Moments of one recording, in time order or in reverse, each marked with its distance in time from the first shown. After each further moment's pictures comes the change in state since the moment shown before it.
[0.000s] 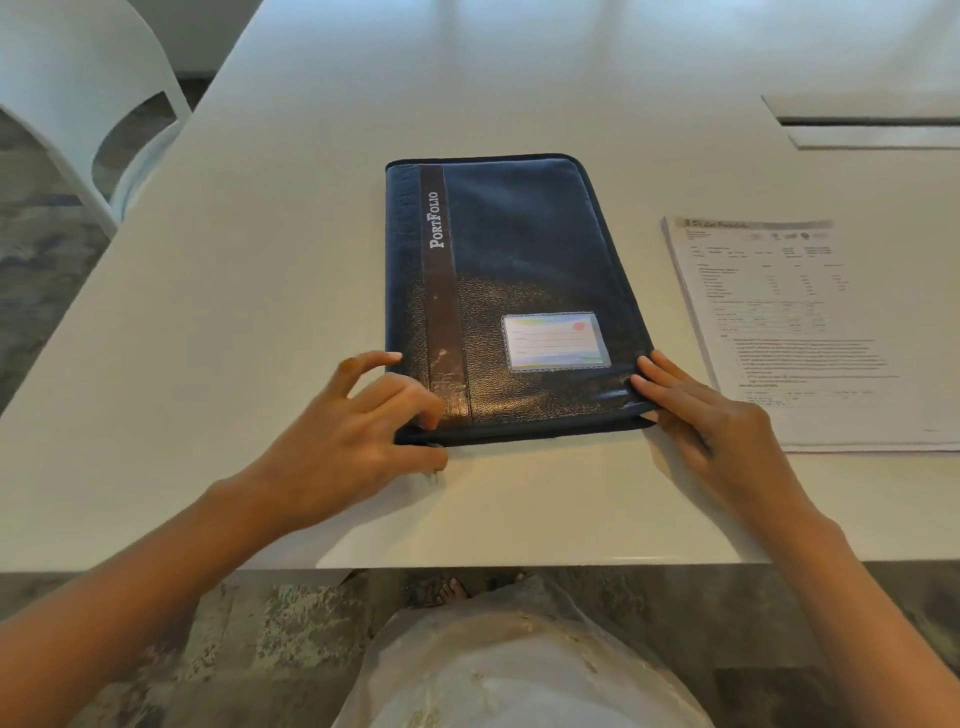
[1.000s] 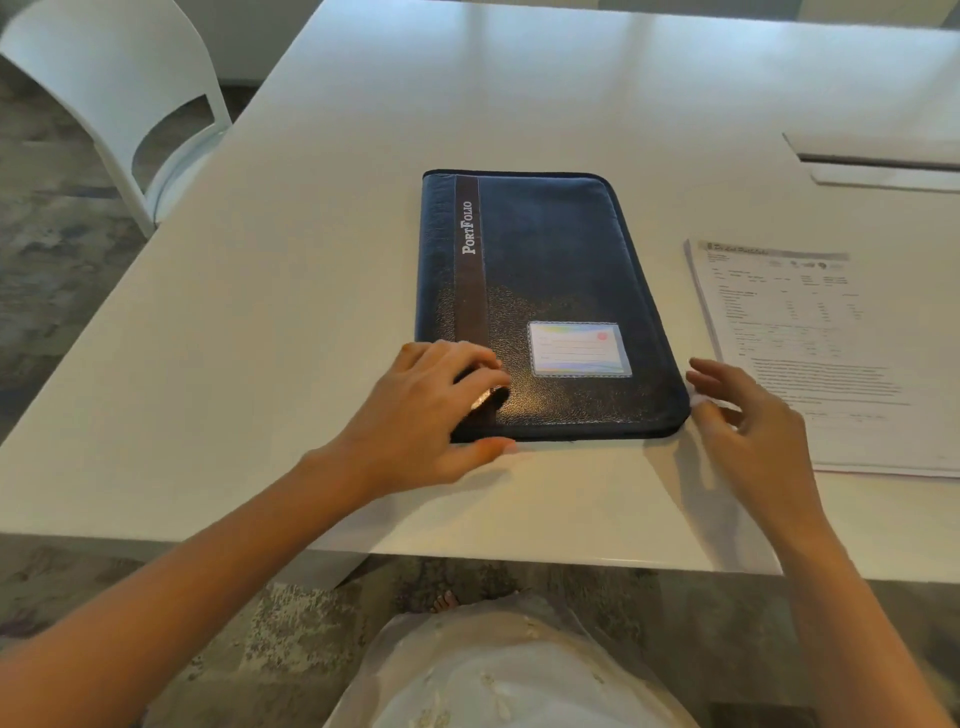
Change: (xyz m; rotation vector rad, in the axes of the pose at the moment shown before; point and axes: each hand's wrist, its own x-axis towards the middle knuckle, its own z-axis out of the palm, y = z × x) left_hand 0.029 0.011 0.008 -0.278 -0.022 -0.357; right_hand 0.011 -0.029 -0.005 0.228 0.201 0.496
